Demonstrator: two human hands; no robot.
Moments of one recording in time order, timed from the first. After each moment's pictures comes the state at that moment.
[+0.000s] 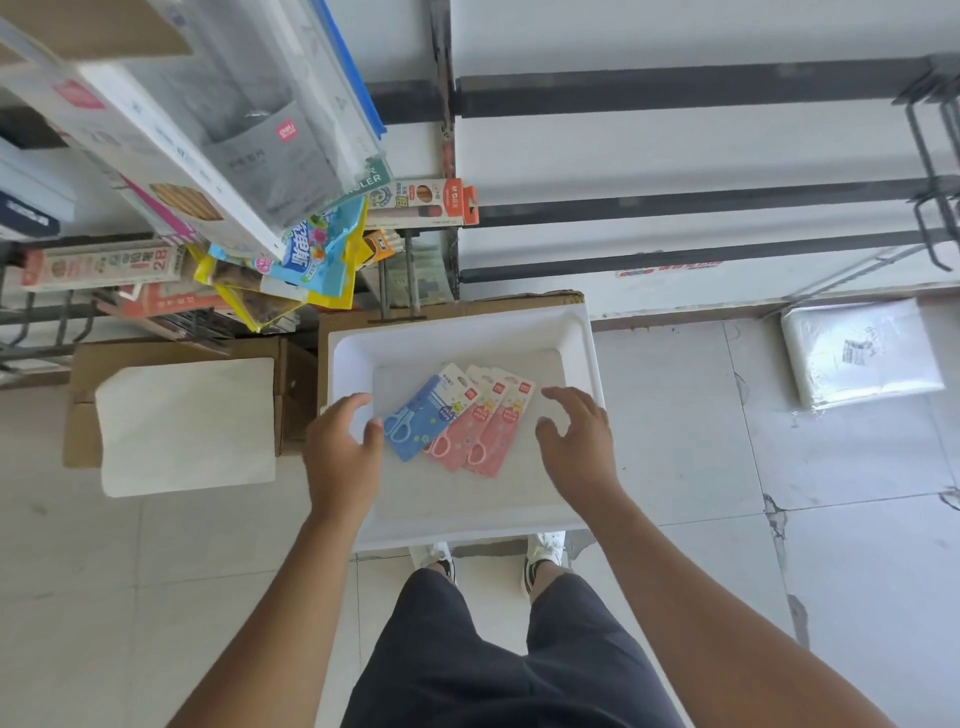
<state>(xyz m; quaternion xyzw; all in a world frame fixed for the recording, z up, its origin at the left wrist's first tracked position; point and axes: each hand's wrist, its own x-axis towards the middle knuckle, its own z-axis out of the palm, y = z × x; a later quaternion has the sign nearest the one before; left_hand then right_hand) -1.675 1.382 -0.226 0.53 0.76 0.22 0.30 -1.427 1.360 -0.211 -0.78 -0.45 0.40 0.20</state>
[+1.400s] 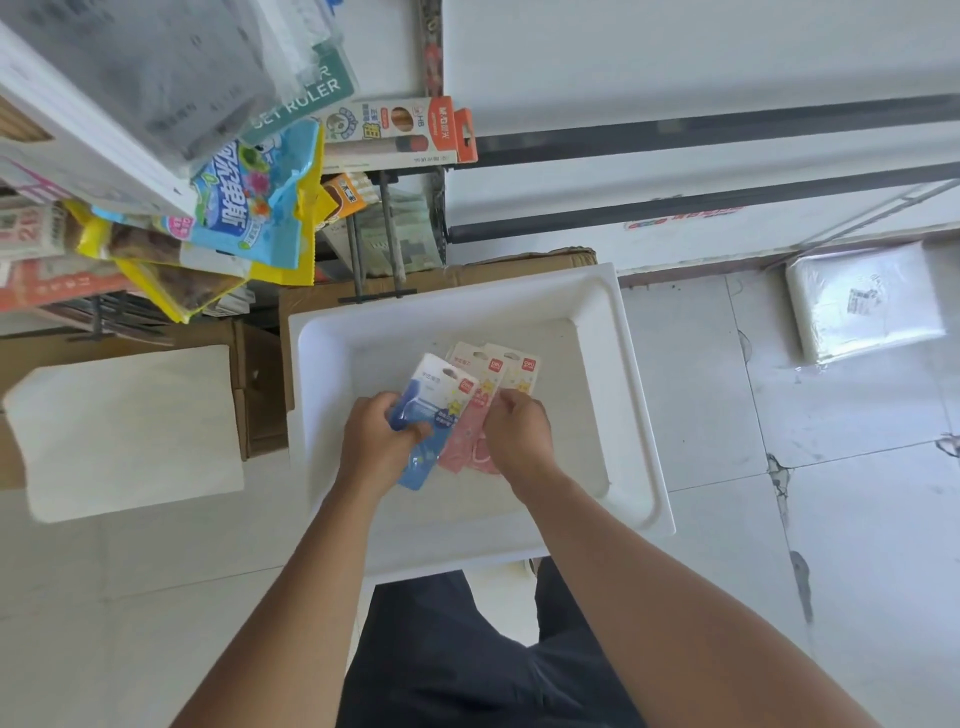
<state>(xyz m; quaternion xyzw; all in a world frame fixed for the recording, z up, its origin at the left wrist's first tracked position) -1.665 1.418 -0.332 0.48 0.72 0.10 0.49 -1.505 1.399 -0.318 -0.82 -0.23 0.50 0.16</state>
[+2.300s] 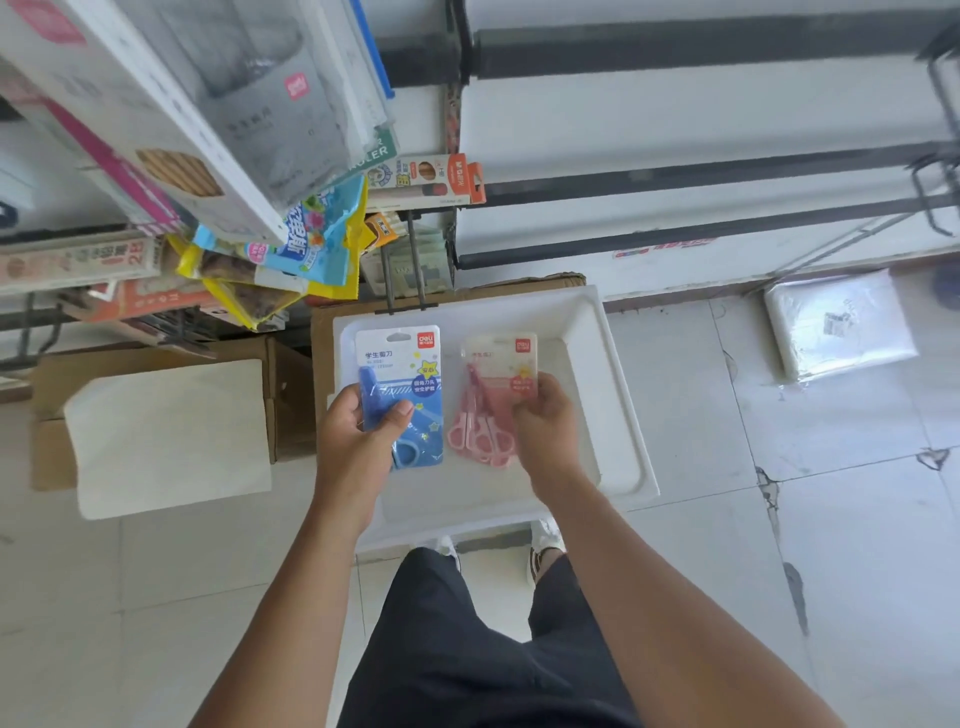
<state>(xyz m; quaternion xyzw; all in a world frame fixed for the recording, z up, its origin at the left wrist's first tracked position) -1.680 1.396 -0.205 0.33 0.68 0.34 0.56 -1.496 1.381 -0.222 -0.75 -0.21 0.51 0.36</state>
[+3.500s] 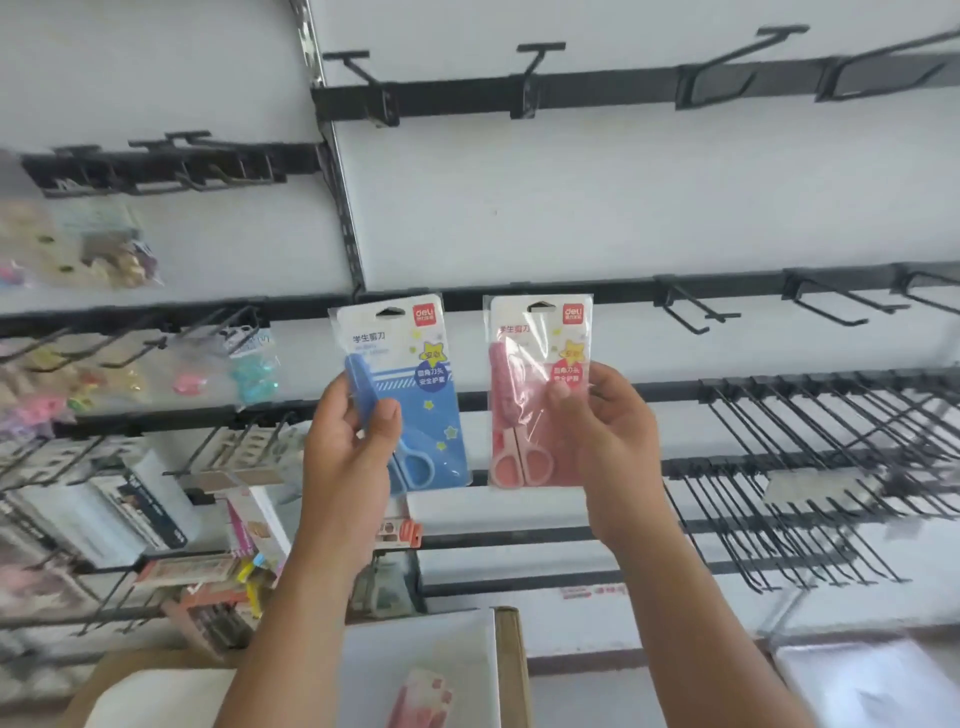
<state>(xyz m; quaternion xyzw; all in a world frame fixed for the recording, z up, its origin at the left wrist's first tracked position) -1.479 1.380 0.198 0.52 0.39 0.65 0.39 -1.279 1.365 0.211 -0.42 -0.44 0.43 0.67</state>
